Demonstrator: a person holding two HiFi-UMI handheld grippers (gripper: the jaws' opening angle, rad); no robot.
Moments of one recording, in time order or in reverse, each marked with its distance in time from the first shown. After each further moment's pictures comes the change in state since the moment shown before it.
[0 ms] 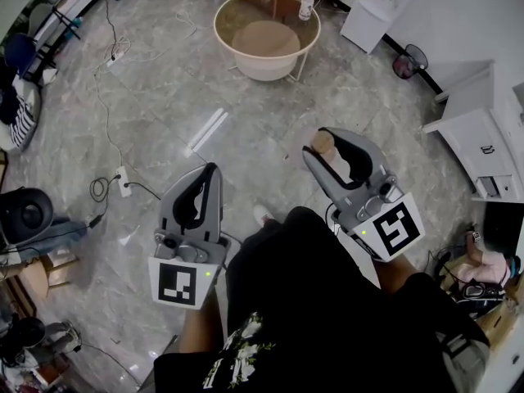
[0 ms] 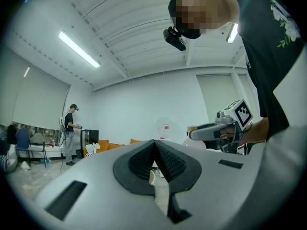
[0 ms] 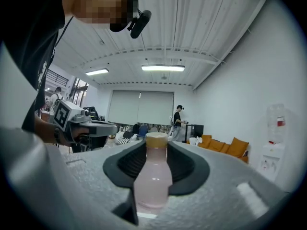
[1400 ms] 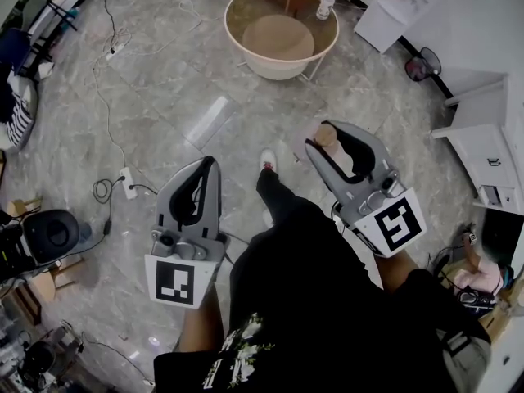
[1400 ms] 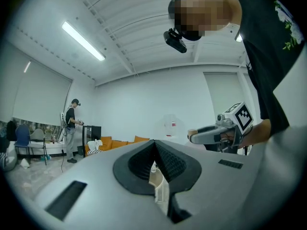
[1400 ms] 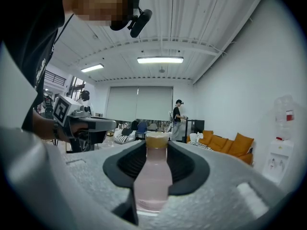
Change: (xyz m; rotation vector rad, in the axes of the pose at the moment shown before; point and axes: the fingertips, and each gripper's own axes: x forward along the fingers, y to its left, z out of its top) left arm 0.093 0.143 -0.023 -0.016 0.037 0.007; right arm 0.162 -0.067 -0.016 0.010 0.006 0.007
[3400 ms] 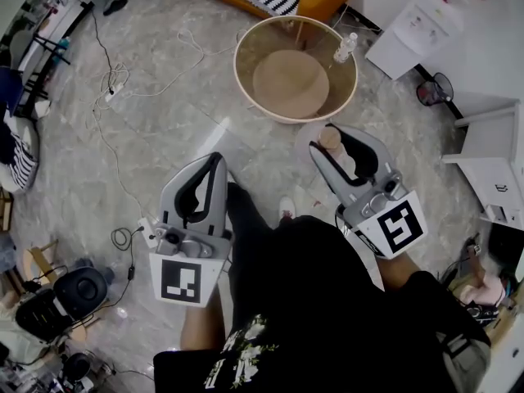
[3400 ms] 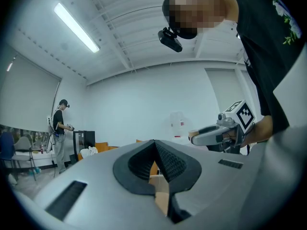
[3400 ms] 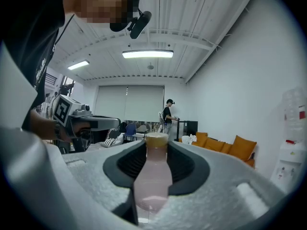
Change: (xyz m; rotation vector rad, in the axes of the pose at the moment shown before) left arm 0.311 0.250 0.021 0.054 0.001 -0.080; right arm 0.293 -0.248 0.009 0.029 0.004 -0.079
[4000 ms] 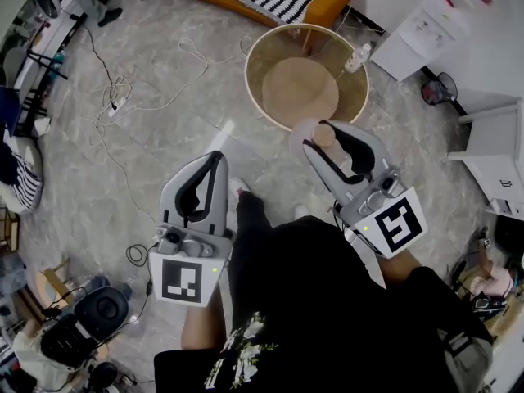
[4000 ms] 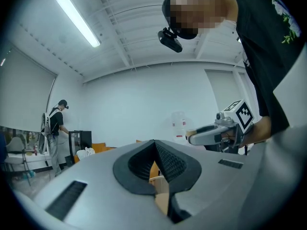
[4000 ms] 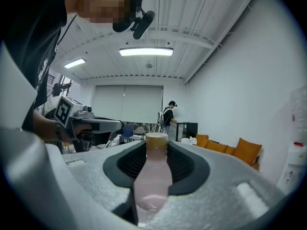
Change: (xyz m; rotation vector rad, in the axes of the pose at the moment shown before) left arm 0.056 0.127 0.002 0.002 0.000 -0.060; right arm 0.136 -0.019 0.017 0.025 0.029 -0.021
